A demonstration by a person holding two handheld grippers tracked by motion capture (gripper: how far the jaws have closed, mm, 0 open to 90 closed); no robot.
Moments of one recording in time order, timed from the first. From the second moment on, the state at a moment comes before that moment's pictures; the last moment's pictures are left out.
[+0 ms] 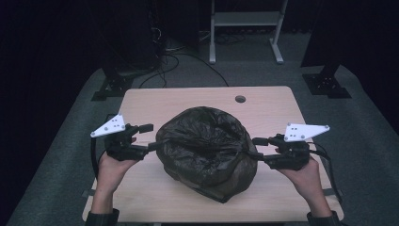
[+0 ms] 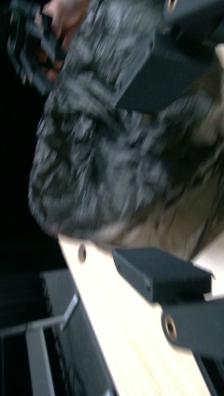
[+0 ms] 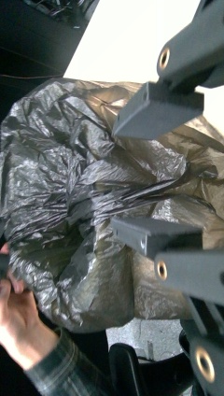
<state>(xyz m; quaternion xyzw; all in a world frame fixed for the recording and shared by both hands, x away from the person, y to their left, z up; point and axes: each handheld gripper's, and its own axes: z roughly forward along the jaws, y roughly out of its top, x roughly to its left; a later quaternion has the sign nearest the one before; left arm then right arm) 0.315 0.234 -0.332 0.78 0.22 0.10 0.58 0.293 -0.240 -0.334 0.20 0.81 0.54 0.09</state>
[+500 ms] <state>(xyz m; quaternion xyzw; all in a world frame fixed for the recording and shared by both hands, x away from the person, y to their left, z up) 0.310 0.203 -0.364 0.85 0.17 0.07 0.49 0.301 -0.220 -0.355 0.19 0.84 0.50 0.08</state>
